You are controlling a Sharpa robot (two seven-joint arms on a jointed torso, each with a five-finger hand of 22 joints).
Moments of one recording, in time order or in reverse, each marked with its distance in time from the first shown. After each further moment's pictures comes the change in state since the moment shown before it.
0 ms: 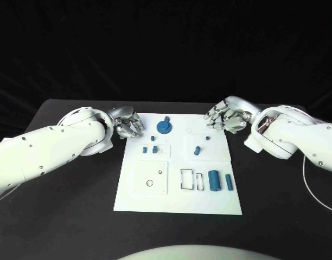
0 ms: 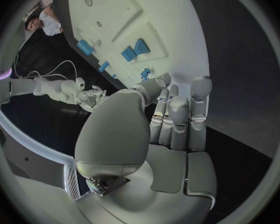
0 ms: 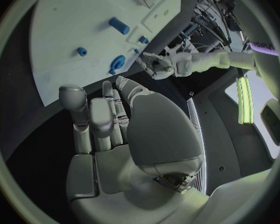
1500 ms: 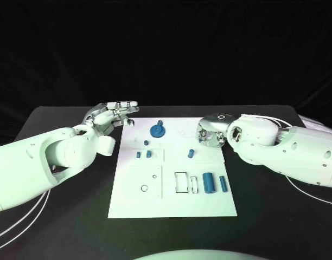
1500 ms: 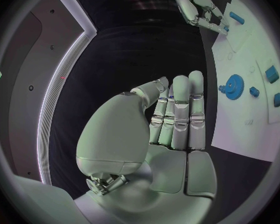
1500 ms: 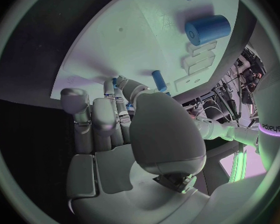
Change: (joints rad) left arm -0.025 -0.110 -0.012 0.181 1.316 -0.141 0.410; left_hand -0.039 0.040 -0.078 0.027 0.008 0.027 -0.006 0.037 0.004 0.013 -0.010 0.122 0.021 -0.143 0.007 -0.170 -0.256 0.005 -0.121 0.010 -0.133 -0.083; right arm -0.043 0.103 0.003 -0.033 -0.651 0.166 -0.181; right_hand -0.015 -0.006 0.103 -0.026 -0.112 0.107 -0.036 -0.015 0.009 0.109 -0.022 -0.094 -0.213 0.000 -0.008 0.004 0.015 0.000 0.034 -0.006 0.019 0.030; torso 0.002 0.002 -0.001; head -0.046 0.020
